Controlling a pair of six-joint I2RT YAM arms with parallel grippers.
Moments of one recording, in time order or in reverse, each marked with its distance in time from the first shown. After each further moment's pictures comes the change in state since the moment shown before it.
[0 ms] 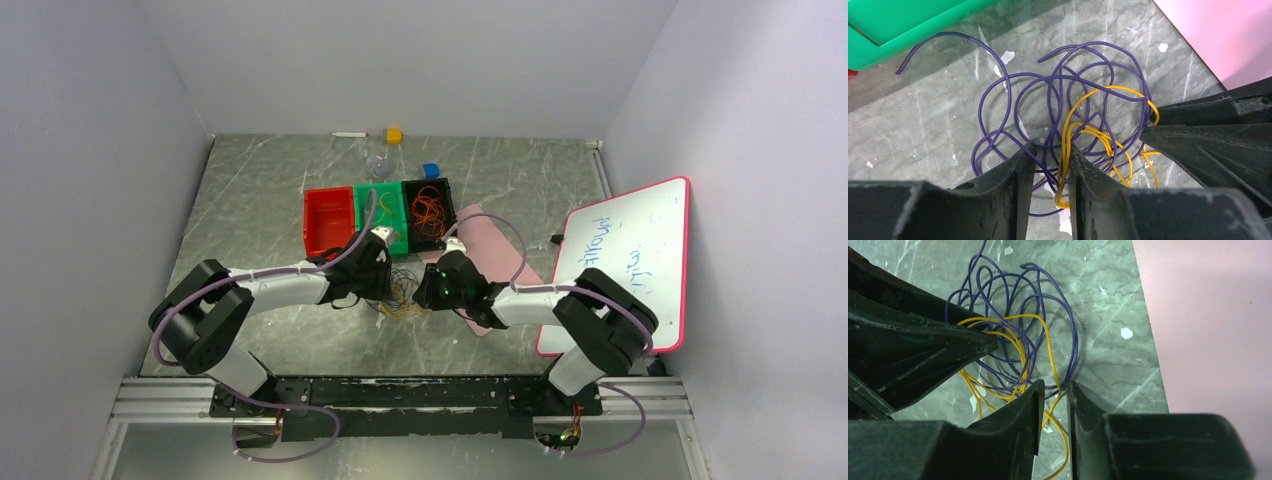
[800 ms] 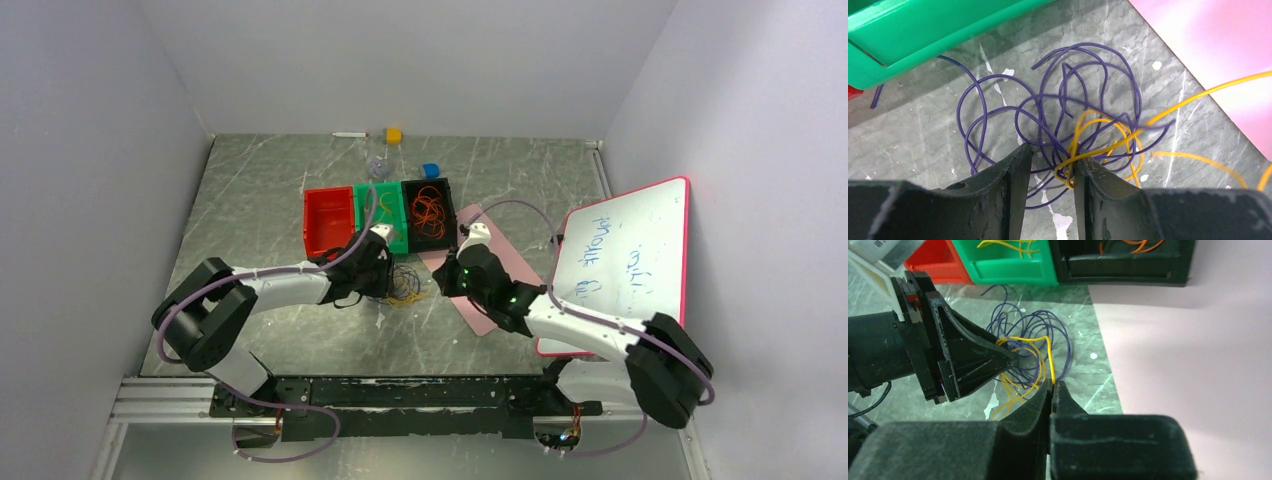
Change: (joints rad) left arm -0.001 0.019 -0.004 0.053 -0.015 -0.011; right arm 0.000 -0.323 0.012 -0.192 0.188 -0.097
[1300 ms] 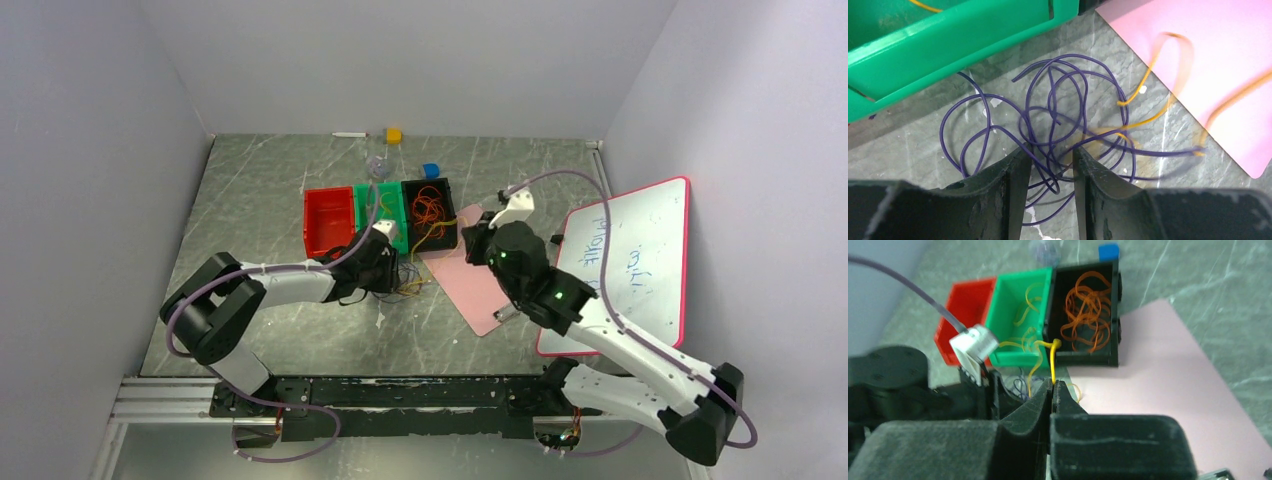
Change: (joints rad) left arm 0.000 0.043 0.009 0.083 -0.001 -0.011; right arm 0.000 -0.277 0.232 -0.319 0.251 -0.132
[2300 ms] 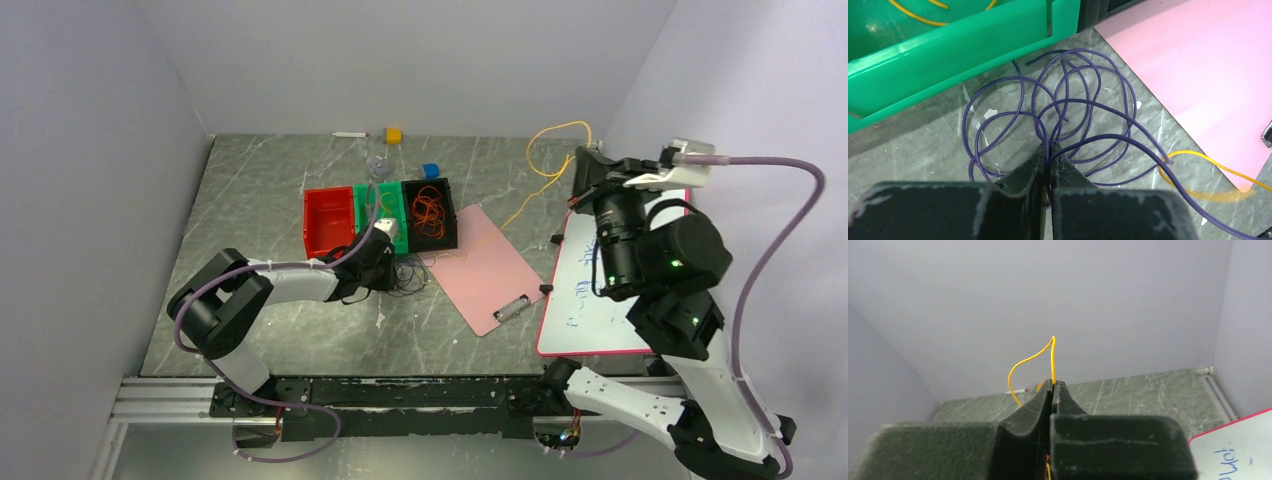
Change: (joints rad) left arm 0.000 0.042 0.010 0.058 -0.002 -0.039; right arm -0.001 -0.141 0.623 -0.121 0.306 -0.403
